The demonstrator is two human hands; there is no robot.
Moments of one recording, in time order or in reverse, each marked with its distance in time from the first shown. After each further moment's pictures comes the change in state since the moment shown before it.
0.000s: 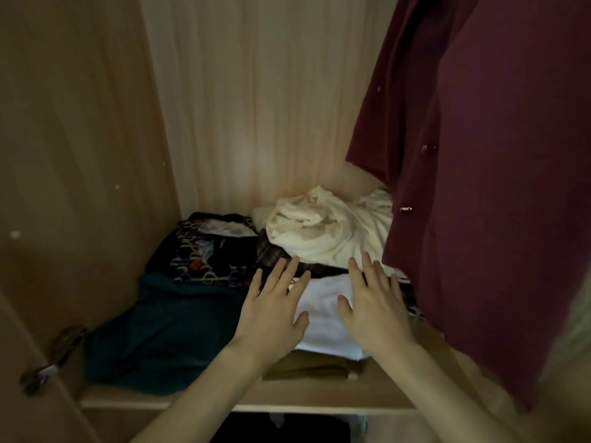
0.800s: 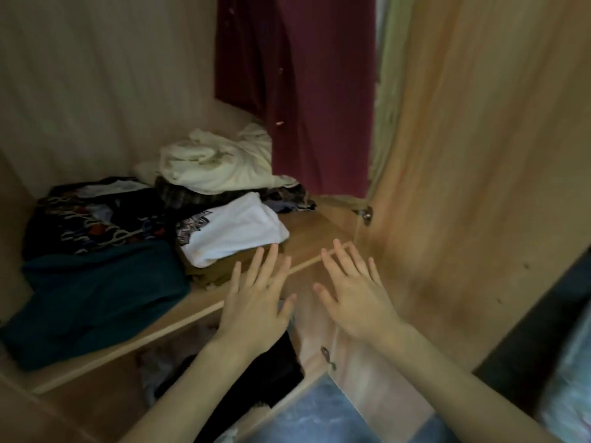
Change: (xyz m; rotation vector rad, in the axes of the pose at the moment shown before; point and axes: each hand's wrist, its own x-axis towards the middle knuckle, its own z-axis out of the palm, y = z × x) left_hand -0.173 0.028 0.002 -0.221 -0.004 0.488; right_hand -0.265 -0.065 -0.021 -0.006 -0.066 0.393
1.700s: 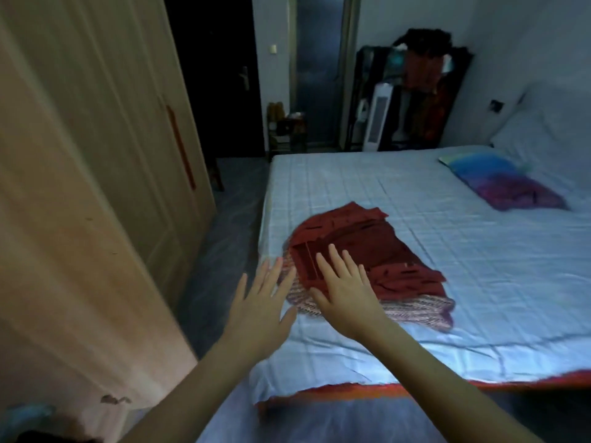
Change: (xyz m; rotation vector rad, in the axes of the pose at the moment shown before) left_hand -0.131 0.511 0.028 -0.195 -0.167 1.017; right_hand -0.504 0.233 -0.100 -0.073 0.227 1.017
